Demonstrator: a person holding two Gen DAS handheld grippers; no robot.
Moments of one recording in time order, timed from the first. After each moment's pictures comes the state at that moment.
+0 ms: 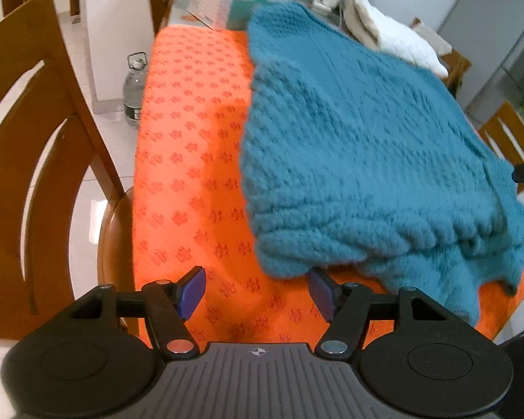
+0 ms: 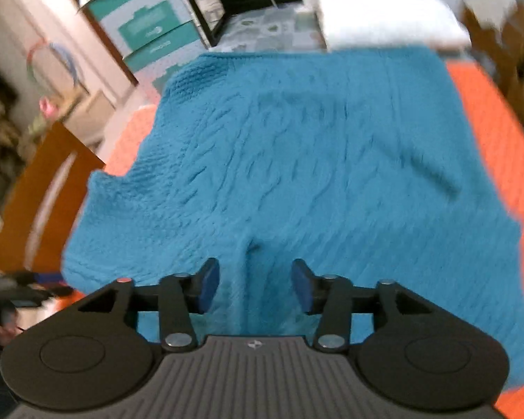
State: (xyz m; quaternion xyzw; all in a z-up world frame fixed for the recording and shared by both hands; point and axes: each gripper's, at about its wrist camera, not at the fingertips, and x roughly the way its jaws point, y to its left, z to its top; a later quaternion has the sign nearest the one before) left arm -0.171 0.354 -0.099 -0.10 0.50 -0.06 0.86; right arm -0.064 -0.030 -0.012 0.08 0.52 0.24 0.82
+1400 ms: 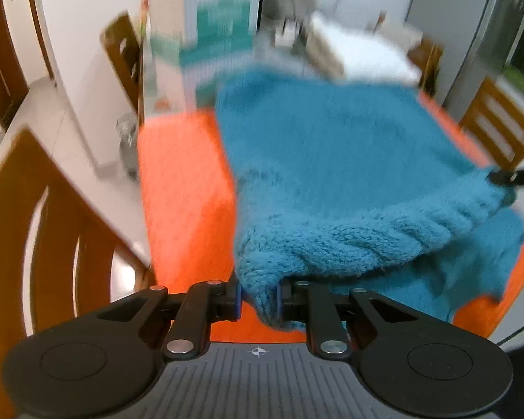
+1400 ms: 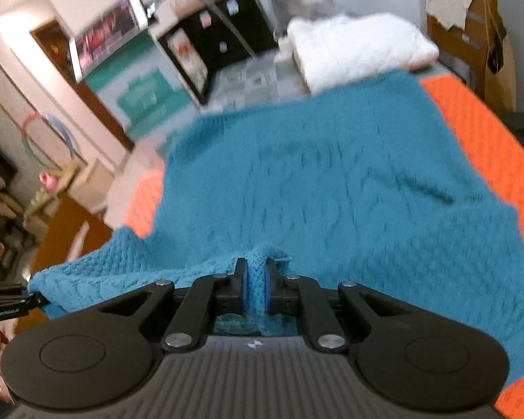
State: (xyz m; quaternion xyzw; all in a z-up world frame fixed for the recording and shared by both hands) left arm -0.135 0.336 -0.006 0.01 0.49 -0.08 0.87; right arm -0.081 -0.028 0.008 0.13 0.46 0.20 0.85
